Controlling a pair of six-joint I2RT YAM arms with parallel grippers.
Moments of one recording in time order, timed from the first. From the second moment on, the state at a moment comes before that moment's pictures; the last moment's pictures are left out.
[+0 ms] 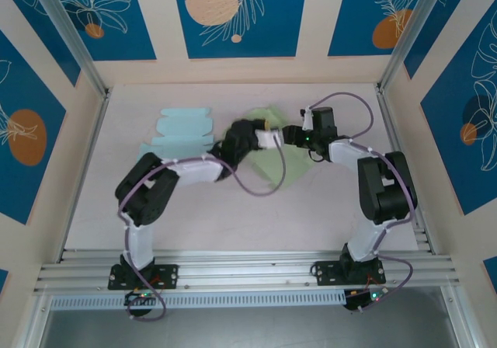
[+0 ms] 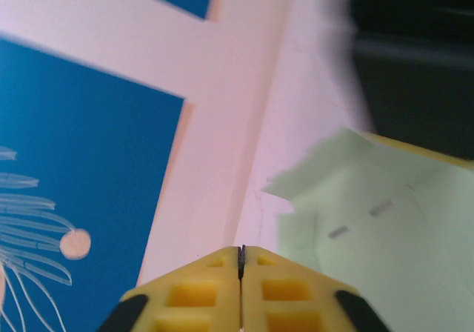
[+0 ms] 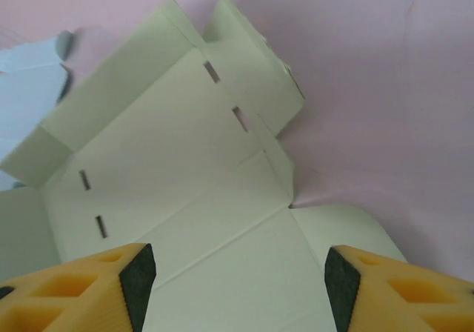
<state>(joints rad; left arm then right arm) -0.73 1.93 1.29 0.43 -0.16 1.01 0.20 1.73 1.01 0.00 -0.32 0.35</state>
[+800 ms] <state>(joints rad) -0.45 2.75 2.92 -1.15 0.16 0.40 0.17 1.44 0.97 -0.19 -0.26 0.41</state>
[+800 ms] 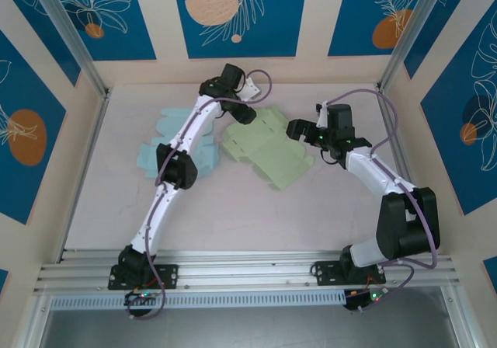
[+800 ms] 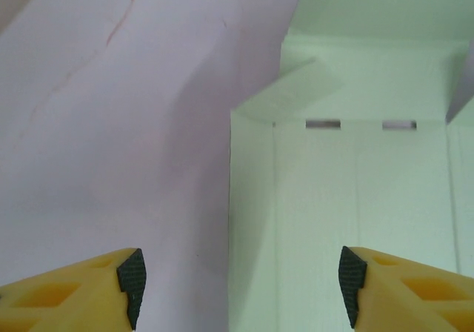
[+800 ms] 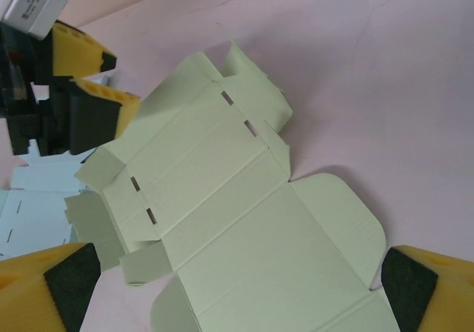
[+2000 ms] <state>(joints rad) -0.44 2.84 2.96 -1.25 0.18 0.43 0.14 1.44 0.95 -0.21 -0.23 0.43</state>
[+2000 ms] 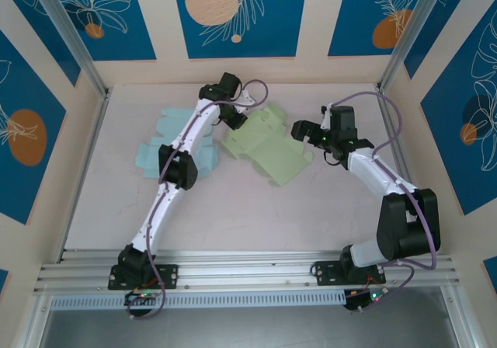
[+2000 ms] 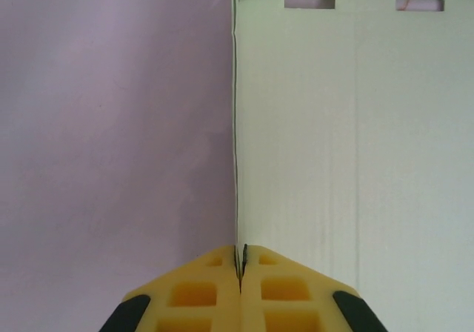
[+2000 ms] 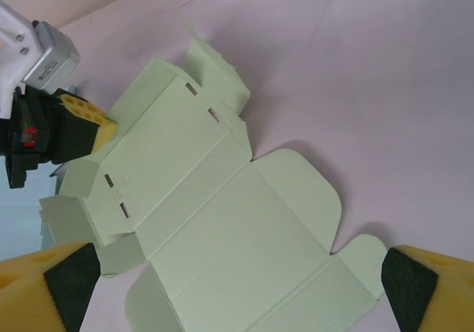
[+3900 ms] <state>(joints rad) -0.73 1.91 1.26 0.14 -0.08 1.11 0.09 1.62 0.68 0.22 -0.61 0.53</state>
